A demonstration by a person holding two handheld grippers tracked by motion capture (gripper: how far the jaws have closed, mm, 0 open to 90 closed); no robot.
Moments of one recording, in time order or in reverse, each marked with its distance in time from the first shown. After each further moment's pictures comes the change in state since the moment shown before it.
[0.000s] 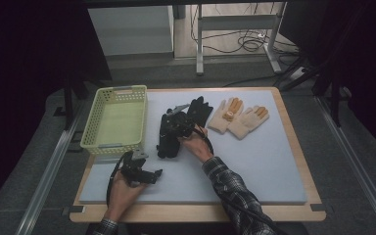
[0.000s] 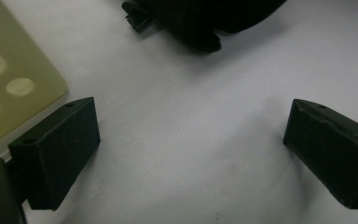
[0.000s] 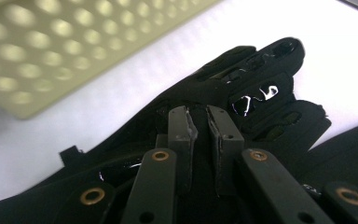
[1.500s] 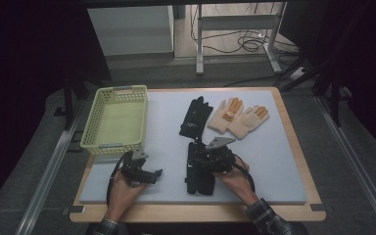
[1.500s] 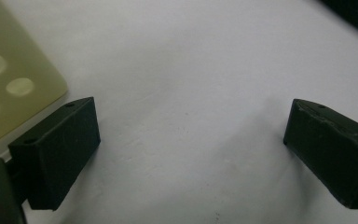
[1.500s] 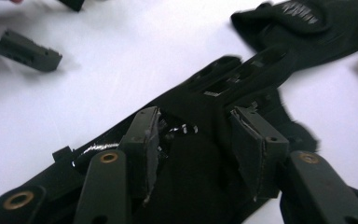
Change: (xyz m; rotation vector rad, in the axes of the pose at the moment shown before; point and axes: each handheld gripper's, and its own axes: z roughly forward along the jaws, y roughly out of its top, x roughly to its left) left arm 0.000 0.000 0.000 -0.006 0.002 -0.005; right arm 0.015 -0.118 -0.122 -0.041 0.002 0.024
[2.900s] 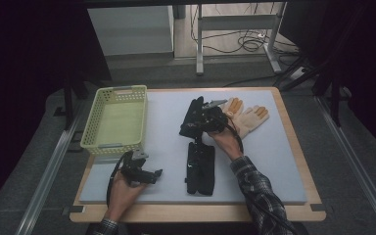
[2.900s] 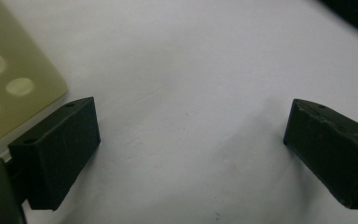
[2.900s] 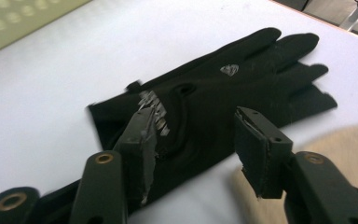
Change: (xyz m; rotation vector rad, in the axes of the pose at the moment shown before) left arm 0.001 0.000 0.000 0.008 0.000 0.007; right arm -0.100 0.070 0.076 0.006 -0.118 0.061
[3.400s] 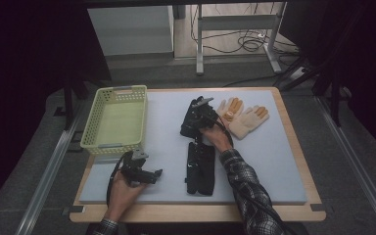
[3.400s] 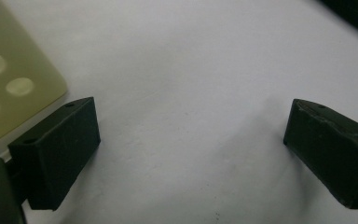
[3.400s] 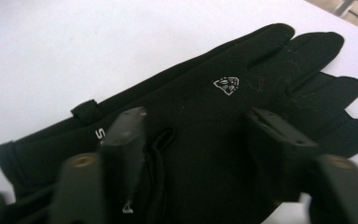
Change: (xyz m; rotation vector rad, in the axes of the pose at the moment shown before) left arm 0.000 0.000 0.000 -0.003 -0.002 -0.001; right arm -0.001 0.009 0.053 0.061 -0.062 -0.027
